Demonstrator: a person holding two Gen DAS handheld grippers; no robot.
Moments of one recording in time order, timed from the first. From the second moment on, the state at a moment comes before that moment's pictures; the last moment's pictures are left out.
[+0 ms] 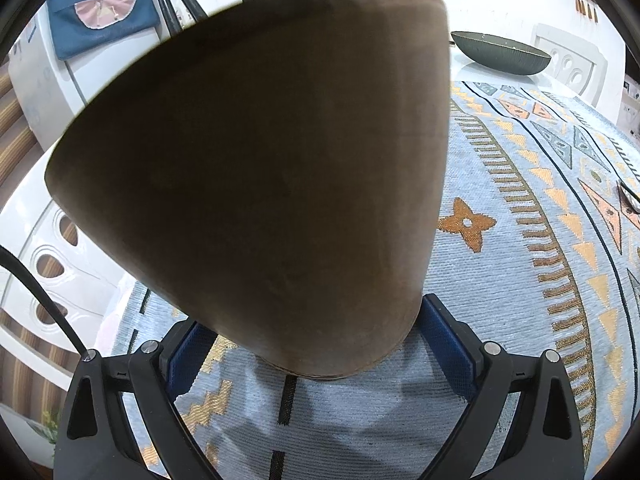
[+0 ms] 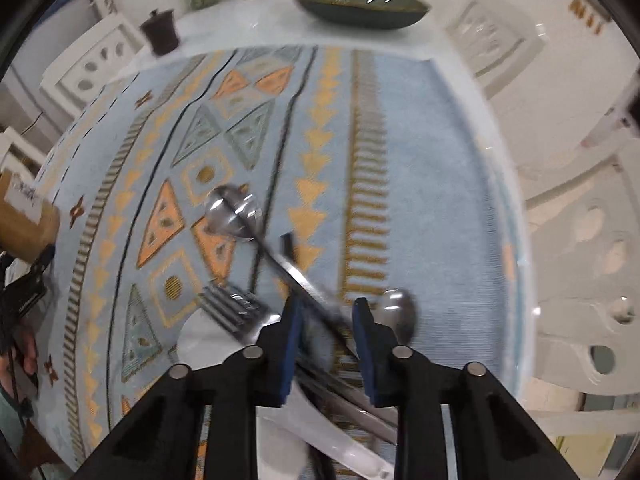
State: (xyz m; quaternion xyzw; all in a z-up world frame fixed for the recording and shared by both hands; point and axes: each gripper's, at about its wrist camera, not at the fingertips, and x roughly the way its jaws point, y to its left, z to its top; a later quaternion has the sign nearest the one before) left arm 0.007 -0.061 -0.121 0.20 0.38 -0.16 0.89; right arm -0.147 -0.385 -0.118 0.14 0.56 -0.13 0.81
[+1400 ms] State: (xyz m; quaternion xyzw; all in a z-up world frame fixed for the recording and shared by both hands) left arm 0.011 -0.061 -0.124 0.19 0.38 -0.16 0.89; right arm 0.007 -0.326 -0.144 0.18 0.64 -0.01 0.74
